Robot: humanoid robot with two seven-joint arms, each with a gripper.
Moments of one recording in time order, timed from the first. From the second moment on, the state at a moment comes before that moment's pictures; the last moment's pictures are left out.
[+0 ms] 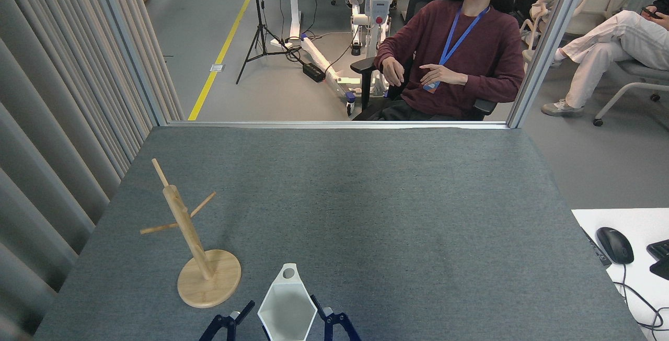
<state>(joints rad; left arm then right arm) 0.31 0.01 -0.09 -1.73 -1.91 -0.44 0.45 0.18 0.20 0.58 -1.47 1.93 0.08 -0.50</state>
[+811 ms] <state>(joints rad) 0.29 0.00 -0.11 -1.73 -1.91 -0.44 0.44 0.19 0.20 0.66 -1.45 1.95 0.09 -0.51</state>
